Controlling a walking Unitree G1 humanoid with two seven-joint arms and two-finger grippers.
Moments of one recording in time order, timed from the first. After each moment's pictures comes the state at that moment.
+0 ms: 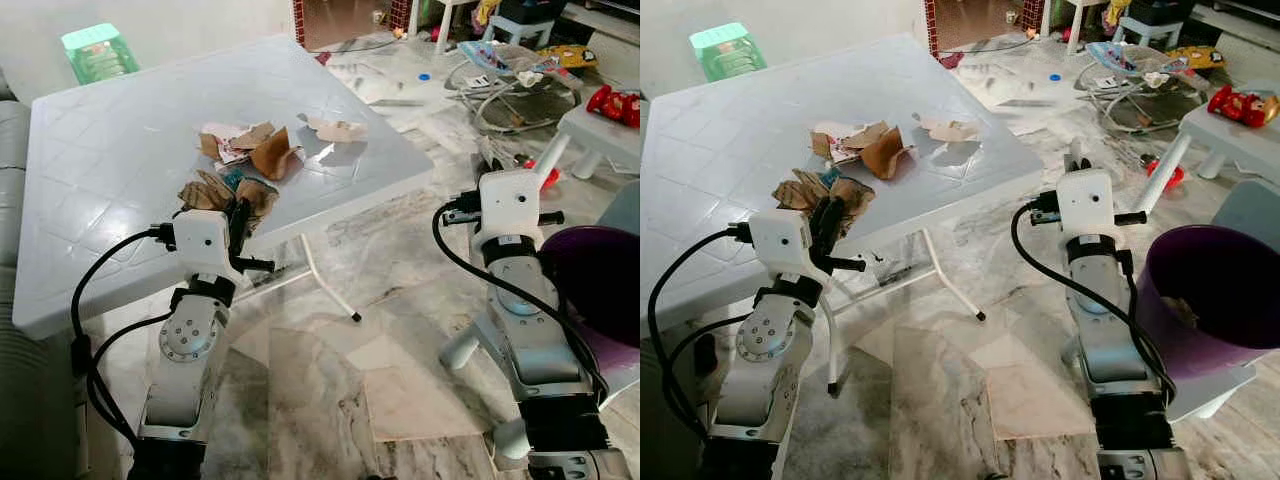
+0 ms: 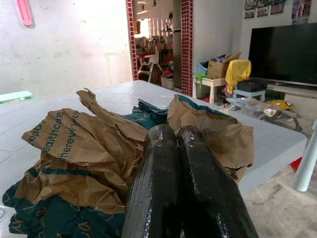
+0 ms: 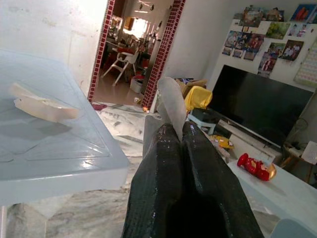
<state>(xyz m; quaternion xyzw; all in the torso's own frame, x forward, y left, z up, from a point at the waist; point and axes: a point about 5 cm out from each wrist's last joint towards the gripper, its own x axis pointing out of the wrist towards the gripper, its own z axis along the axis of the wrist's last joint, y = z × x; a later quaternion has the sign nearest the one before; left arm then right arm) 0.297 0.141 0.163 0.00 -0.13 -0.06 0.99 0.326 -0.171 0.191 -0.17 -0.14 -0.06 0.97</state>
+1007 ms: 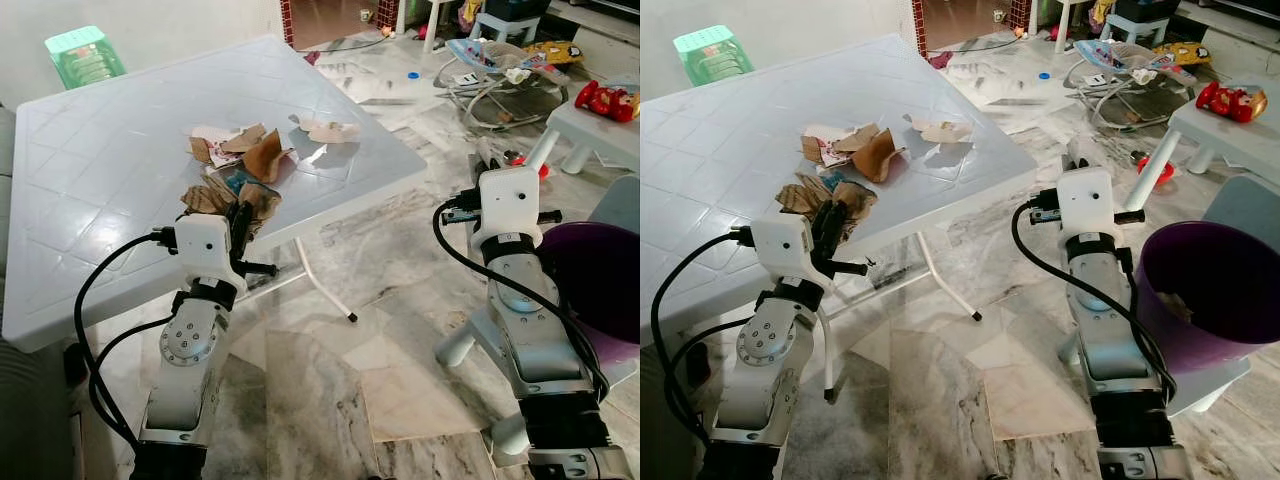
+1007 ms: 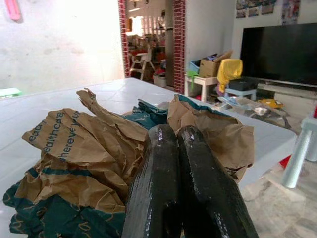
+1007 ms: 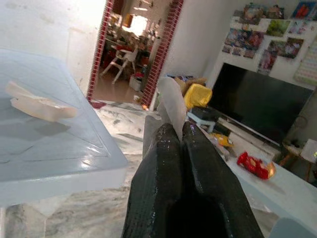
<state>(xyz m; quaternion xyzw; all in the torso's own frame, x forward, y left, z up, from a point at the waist) 0.294 0.136 0.159 0.00 -0.12 -0.07 0.99 0.327 -0.171 0.193 -0.17 -0.14 -0.05 0.97</state>
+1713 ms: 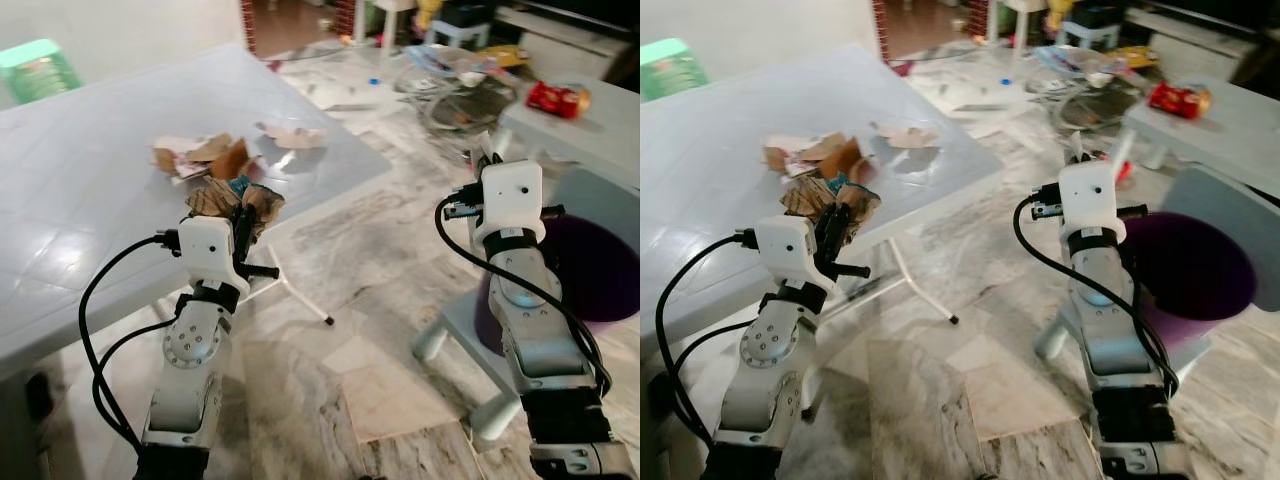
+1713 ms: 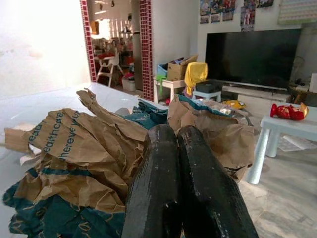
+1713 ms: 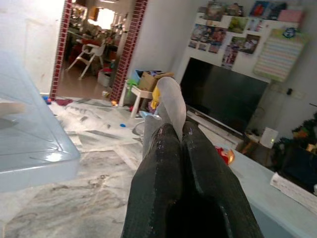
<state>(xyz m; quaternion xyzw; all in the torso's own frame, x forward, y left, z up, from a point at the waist) 0.293 0.139 0.156 -0.01 -0.12 -0.07 0.99 0.330 -0.169 0.197 -0.17 -0.14 -0.05 0.97</state>
